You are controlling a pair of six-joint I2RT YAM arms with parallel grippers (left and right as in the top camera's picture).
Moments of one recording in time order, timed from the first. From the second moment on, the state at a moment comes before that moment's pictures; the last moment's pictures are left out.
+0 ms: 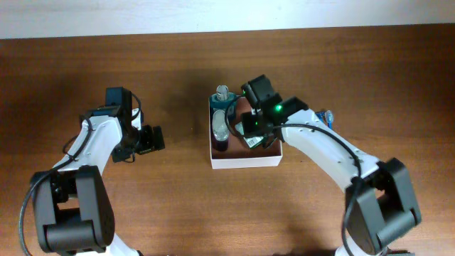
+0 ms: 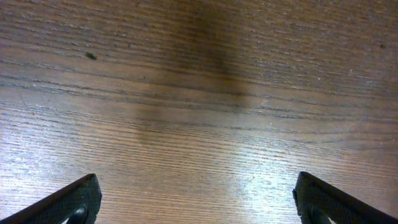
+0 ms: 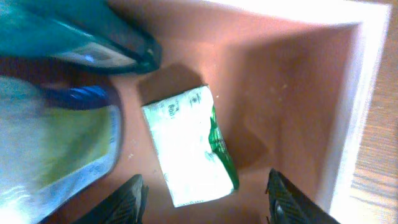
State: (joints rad) left arm 0.06 1.81 1.16 -0.83 0.08 -0.17; right arm 0.49 1.79 1.36 -0.73 0.06 0.31
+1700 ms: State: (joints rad) left arm 0.06 1.81 1.16 -0.83 0.08 -0.17; right arm 0.02 1.57 0.96 -0.75 0.06 0.23
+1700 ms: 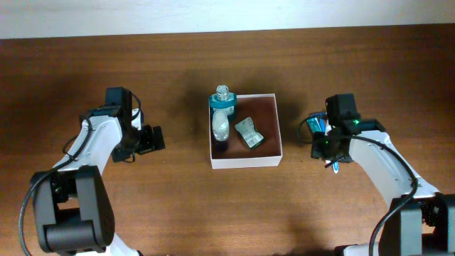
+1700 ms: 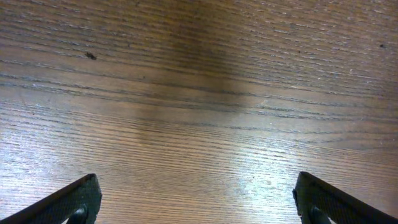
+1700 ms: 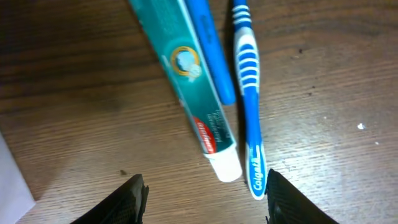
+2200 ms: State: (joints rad) left arm 0.06 1.81 1.16 -0.83 0.08 -0.17; right arm -0.01 1.70 0.96 -0.71 -0.01 0.11
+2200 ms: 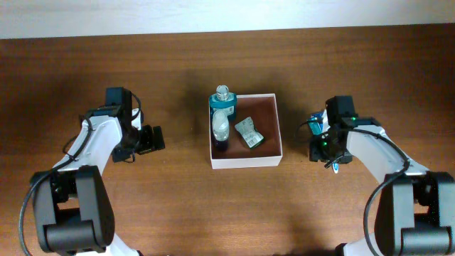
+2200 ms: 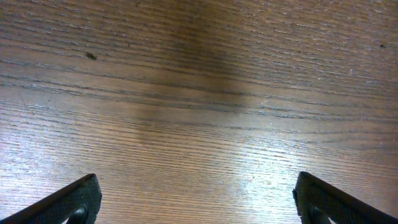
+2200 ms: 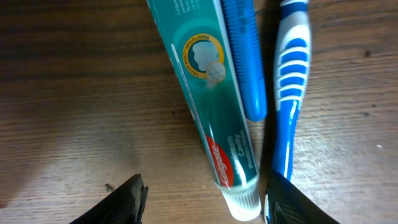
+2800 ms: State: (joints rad) left arm 0.06 1.81 1.16 -0.83 0.08 -0.17; right arm -0.01 1.72 0.96 -0.71 -0.06 0.09
